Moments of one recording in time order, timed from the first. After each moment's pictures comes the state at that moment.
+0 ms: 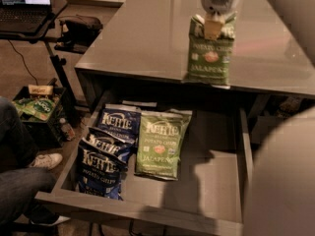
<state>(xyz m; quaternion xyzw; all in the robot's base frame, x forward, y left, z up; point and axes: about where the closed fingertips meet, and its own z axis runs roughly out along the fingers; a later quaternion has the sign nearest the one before) 0.655 -0.161 0.961 -0.58 0.80 -0.12 0.11</state>
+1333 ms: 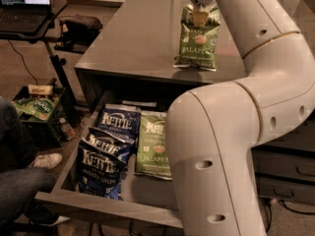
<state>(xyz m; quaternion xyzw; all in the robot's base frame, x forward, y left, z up) 0.769 -0.153 0.948 -0.60 0.78 -0.16 0.13</state>
